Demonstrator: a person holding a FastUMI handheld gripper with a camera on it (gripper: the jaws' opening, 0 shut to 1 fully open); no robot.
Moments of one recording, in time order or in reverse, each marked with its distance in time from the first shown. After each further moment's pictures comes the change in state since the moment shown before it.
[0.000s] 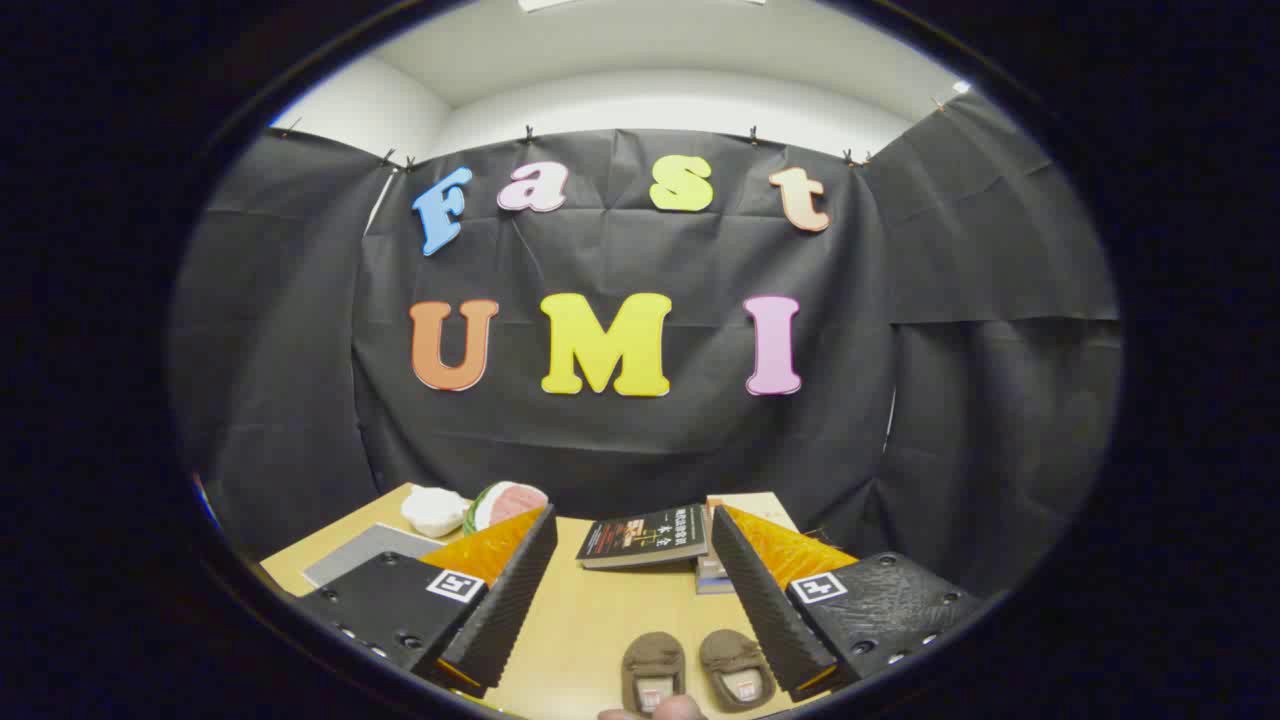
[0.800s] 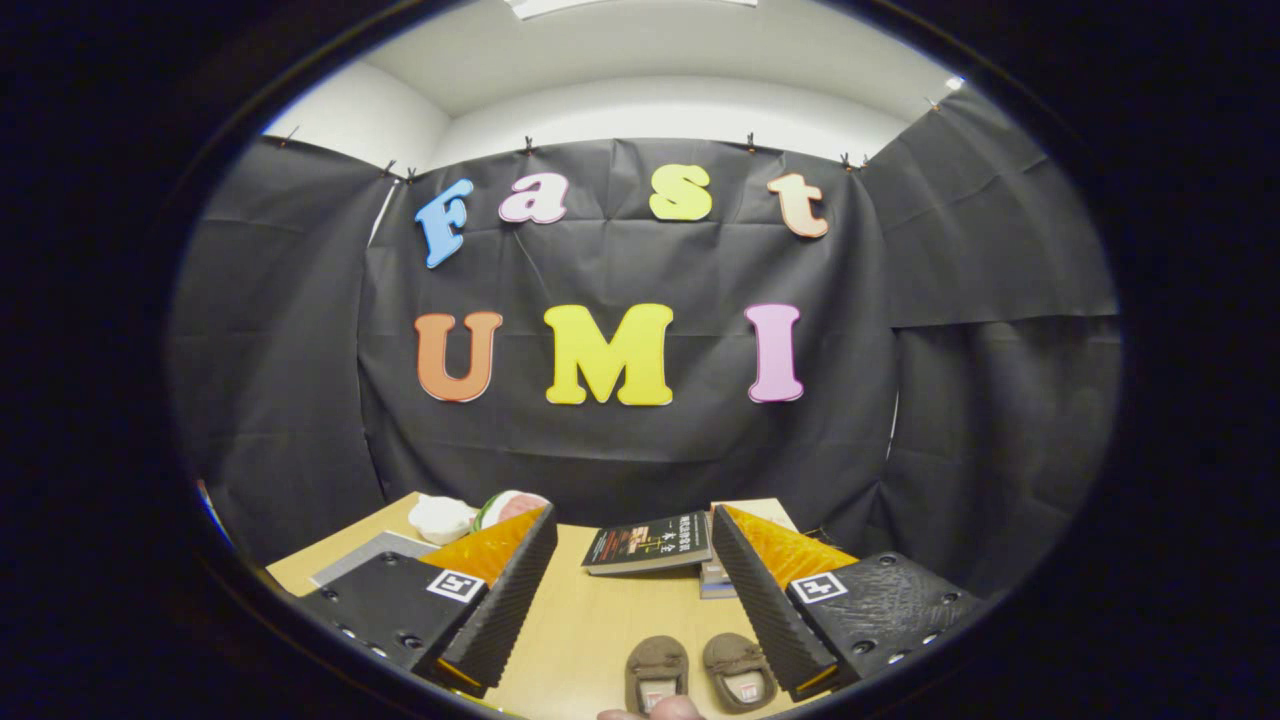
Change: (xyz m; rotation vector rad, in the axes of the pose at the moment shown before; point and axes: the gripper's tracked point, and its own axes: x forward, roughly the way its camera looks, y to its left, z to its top) arm -0.006 -0.008 0.011 0.011 -0.032 0.013
